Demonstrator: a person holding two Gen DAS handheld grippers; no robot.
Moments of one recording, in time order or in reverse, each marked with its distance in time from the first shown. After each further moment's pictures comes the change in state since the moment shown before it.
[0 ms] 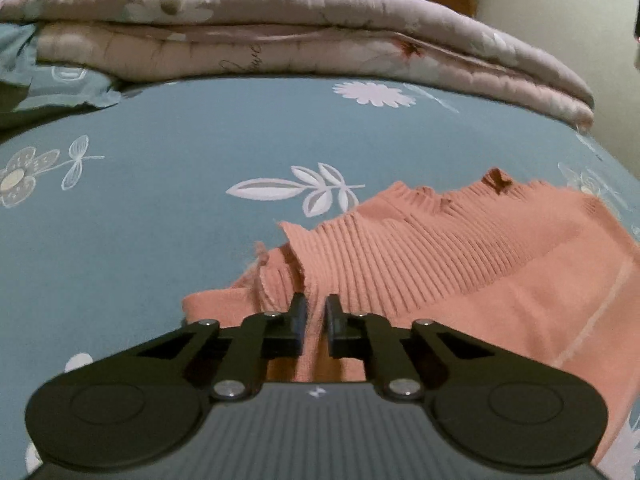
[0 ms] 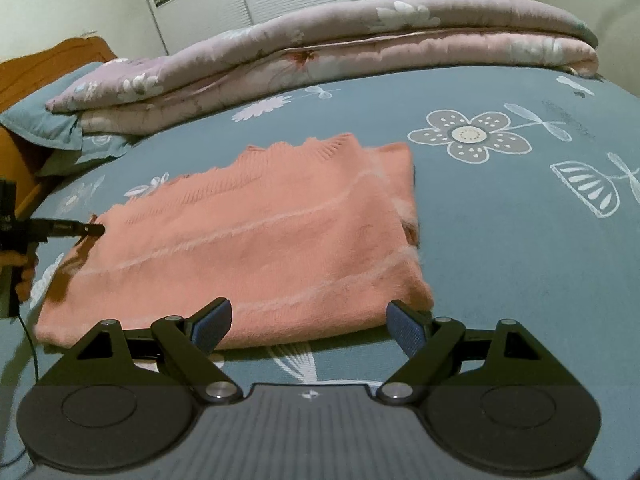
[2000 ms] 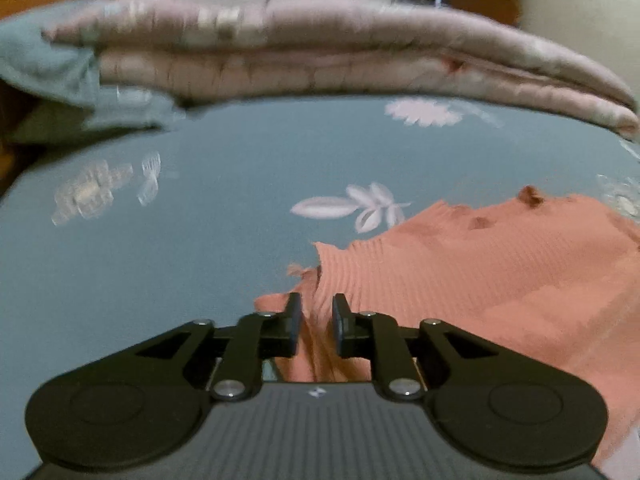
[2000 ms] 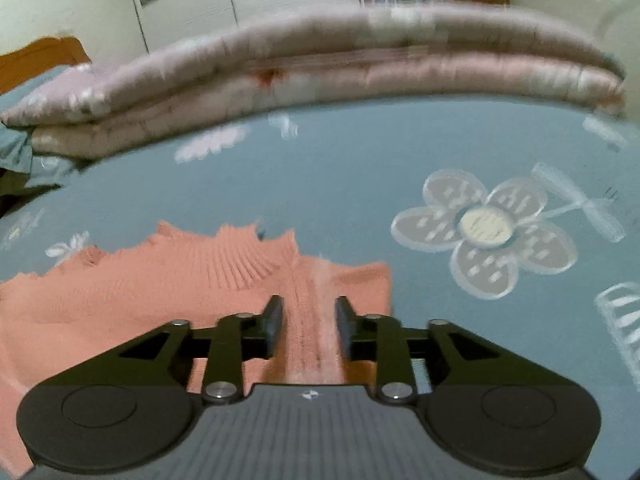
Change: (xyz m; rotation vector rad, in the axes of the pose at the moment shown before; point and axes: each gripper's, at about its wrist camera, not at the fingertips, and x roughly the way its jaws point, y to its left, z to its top) left arm -0.064 -0.017 -0.011 0.012 -0.054 0.157; right arm 0.102 -0.054 0.109 -0.053 -0.078 -0.045
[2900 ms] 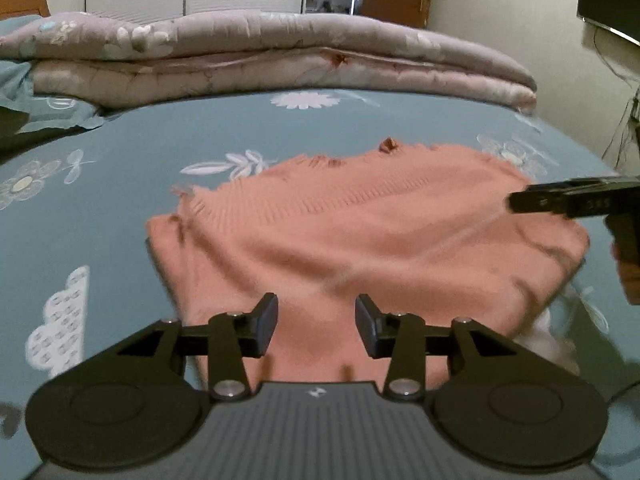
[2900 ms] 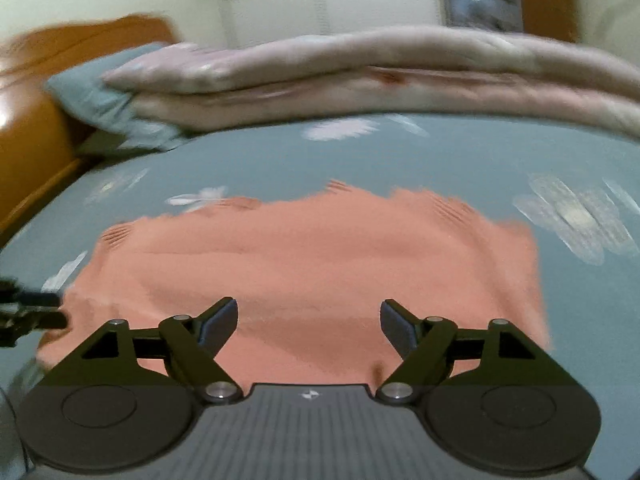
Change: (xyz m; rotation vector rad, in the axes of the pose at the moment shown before) left arm -0.025 -0.041 -0.067 0.022 -0.010 -0.213; right arm -0.033 0.126 -0.043 -0.172 0.021 0.192
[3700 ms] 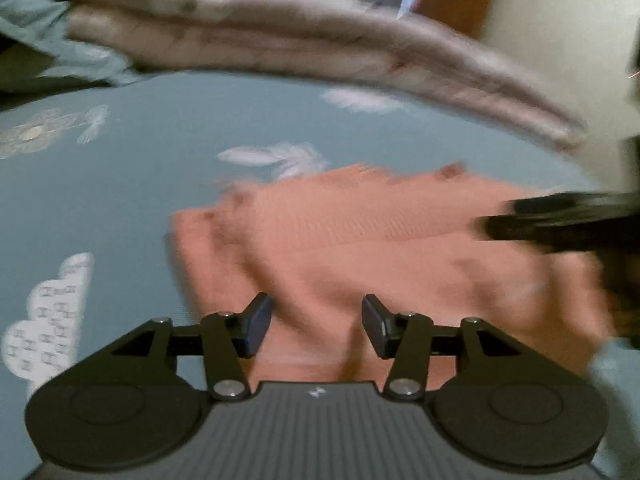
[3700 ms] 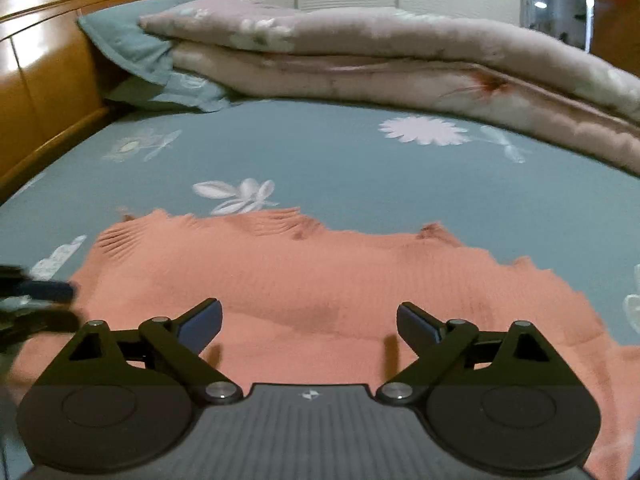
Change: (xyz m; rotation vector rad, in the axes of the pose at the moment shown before) left arm 0.045 0.056 0.016 -0.189 0.036 0.053; right arm 0.098 0.038 0.050 -0.125 0.107 0.070
